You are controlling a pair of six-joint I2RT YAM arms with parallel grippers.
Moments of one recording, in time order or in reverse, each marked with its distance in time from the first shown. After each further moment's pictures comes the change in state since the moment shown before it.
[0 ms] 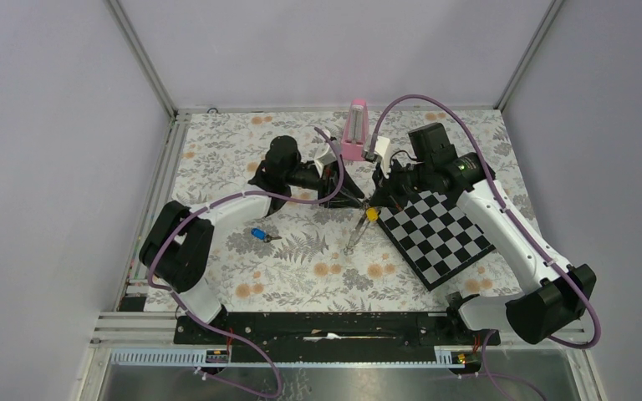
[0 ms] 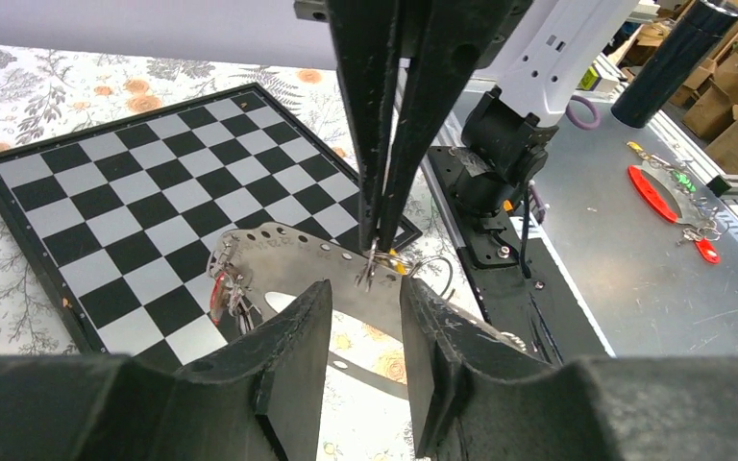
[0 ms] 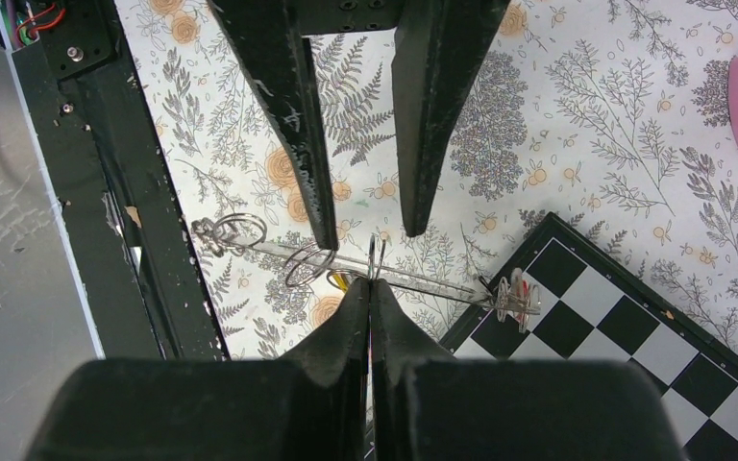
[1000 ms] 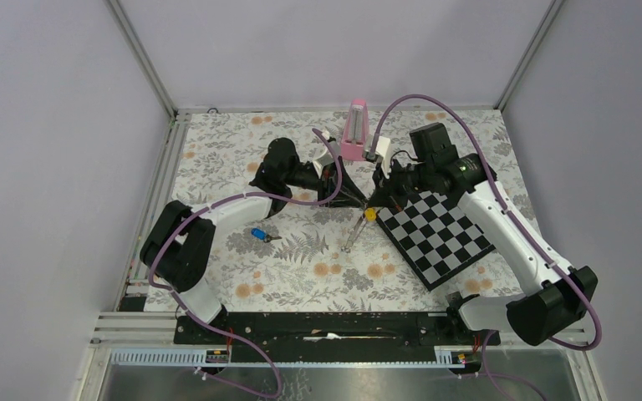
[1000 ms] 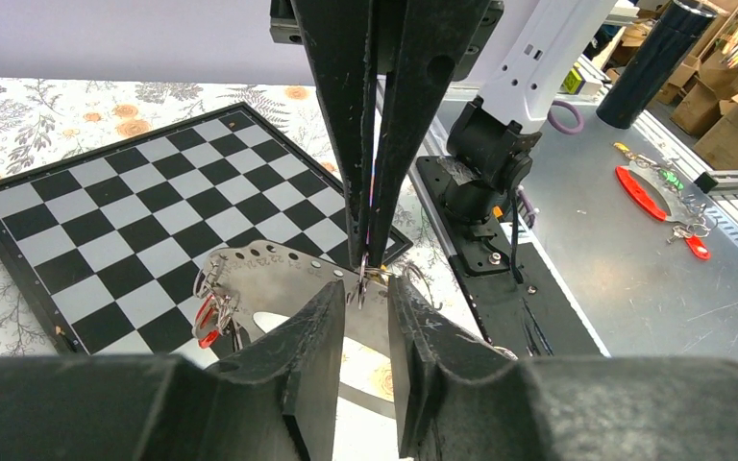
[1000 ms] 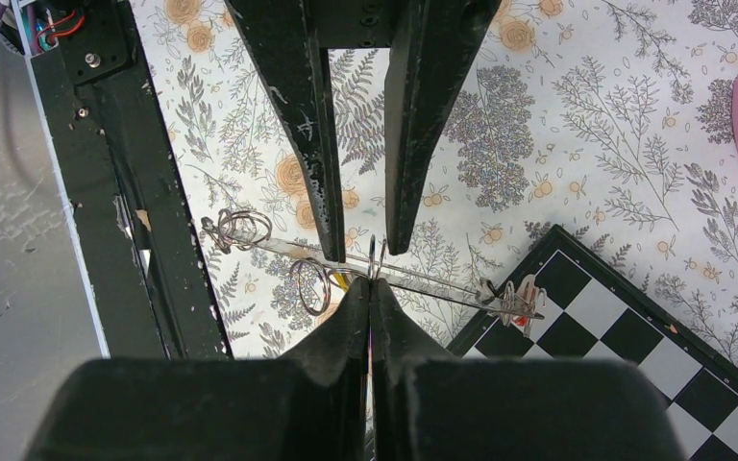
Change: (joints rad) left arm -0.007 0.004 -0.021 0.156 0.032 -0.093; right arm 0.000 -0.008 -0.003 0.010 -0.029 -0.003
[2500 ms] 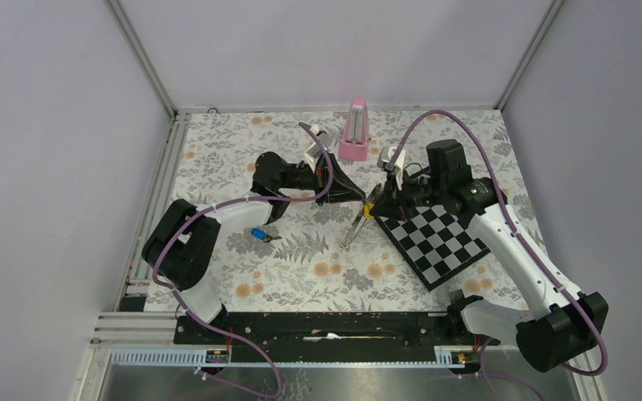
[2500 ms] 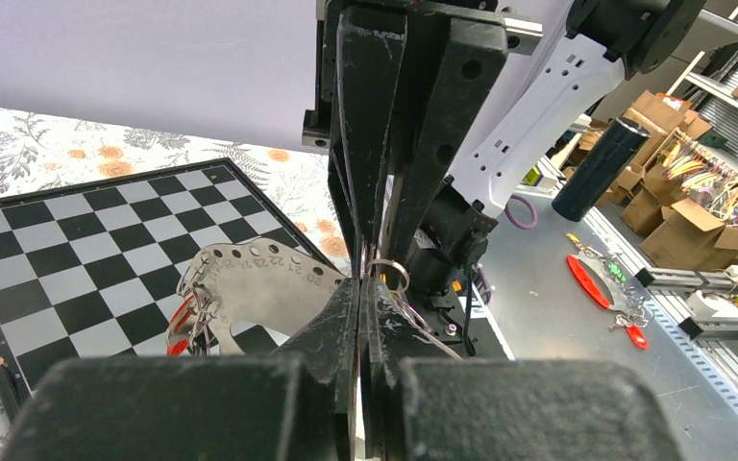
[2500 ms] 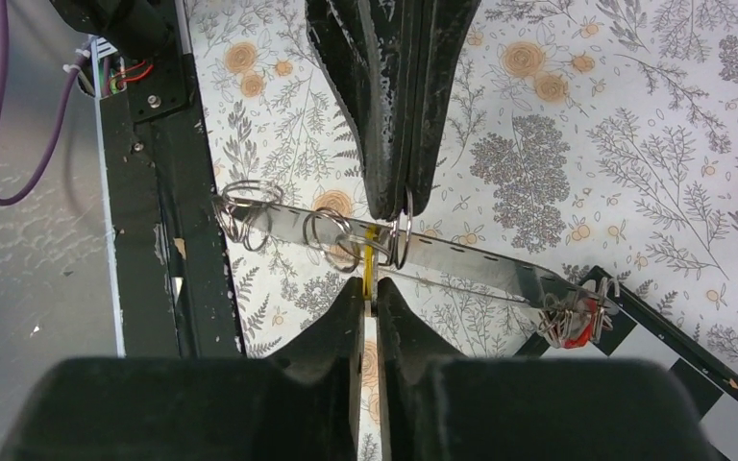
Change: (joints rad) left arm 0.000 0.017 -0.082 0.436 -0.099 -0.442; right arm -0.072 -0.156 -0.230 0.205 -0.185 0.054
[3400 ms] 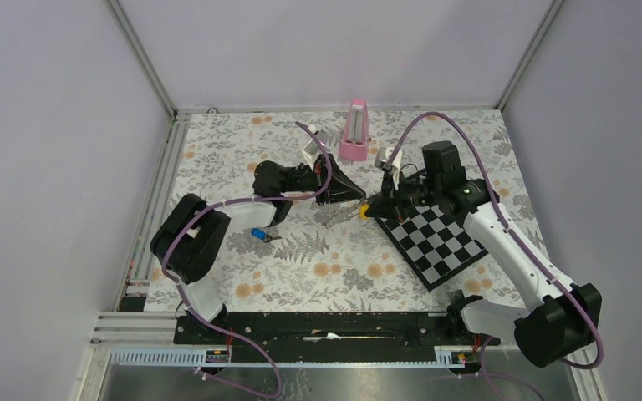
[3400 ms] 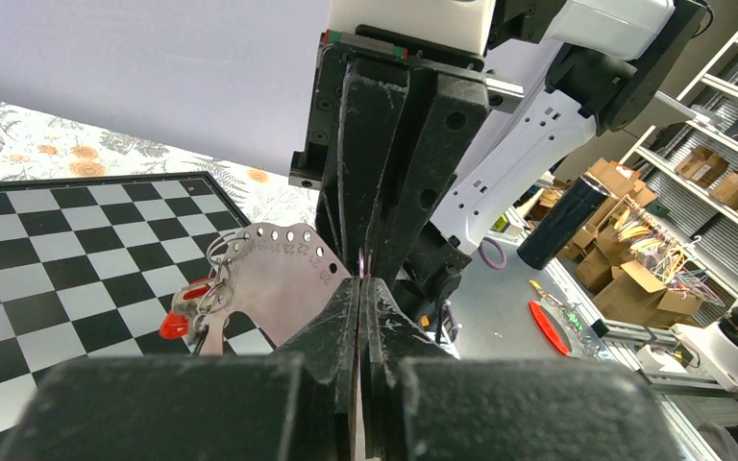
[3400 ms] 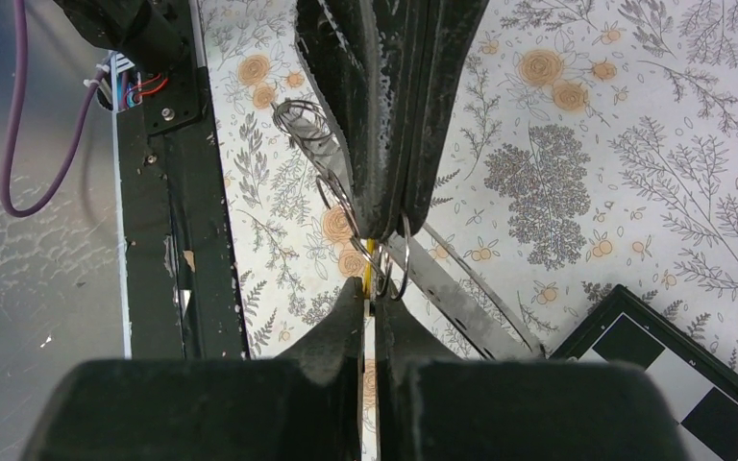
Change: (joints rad) left arm 0.000 0.062 -0.032 0.216 -0.074 -0.234; right arm -0.001 0.025 -0.056 0.102 -0.046 0.051
